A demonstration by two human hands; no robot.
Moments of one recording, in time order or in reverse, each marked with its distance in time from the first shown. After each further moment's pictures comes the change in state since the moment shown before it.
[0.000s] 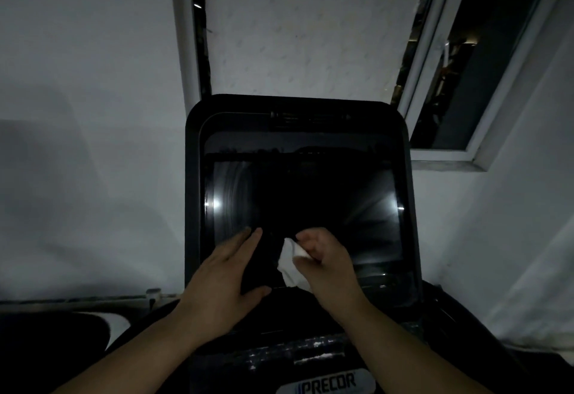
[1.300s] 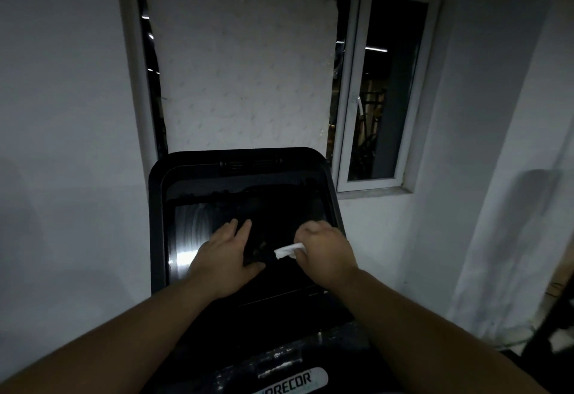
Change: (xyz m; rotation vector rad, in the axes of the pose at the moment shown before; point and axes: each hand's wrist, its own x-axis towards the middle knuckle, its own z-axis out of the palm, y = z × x) left_hand 0.053 0.098 -0.038 0.238 -0.095 0.012; right_hand -0.029 -0.073 -0.106 -1.122 0.118 -0.461
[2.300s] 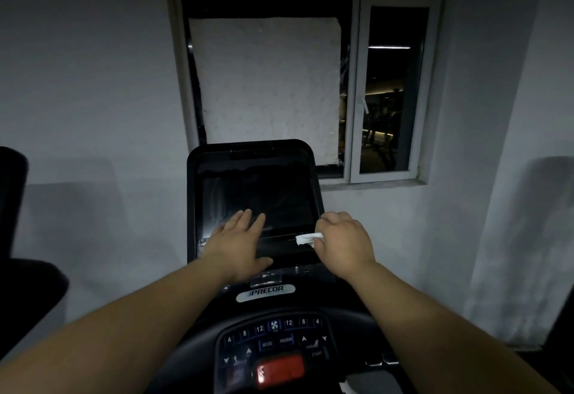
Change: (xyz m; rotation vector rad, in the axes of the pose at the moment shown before) left_hand -0.220 0.219 -0.043 0.356 -0.077 -0.102; right_hand -0.233 0.027 -0.166 0.064 0.015 0.051
